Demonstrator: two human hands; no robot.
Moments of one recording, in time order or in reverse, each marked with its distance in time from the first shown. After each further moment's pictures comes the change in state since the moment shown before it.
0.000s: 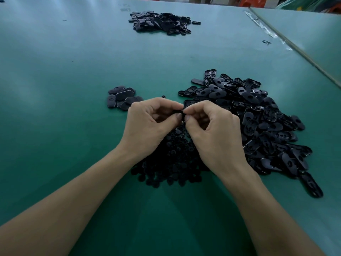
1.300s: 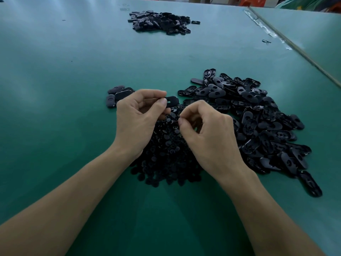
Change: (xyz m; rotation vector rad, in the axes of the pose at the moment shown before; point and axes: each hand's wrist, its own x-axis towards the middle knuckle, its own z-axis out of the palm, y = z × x) left_hand 0.007 -0.007 -0.004 -0.159 0.225 -0.035; right_hand -0.003 0.001 0.002 -0.044 -0.081 -0.069
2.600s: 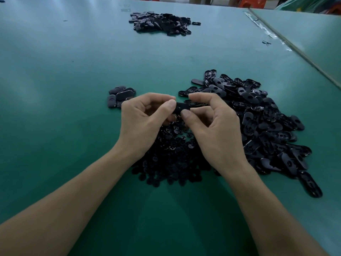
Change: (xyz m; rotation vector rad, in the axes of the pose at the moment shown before) left_hand -0.005 0.007 0.003 0.009 -0.068 0.053; right_hand 0.004 0.005 -0.003 0.293 0.054 0.128
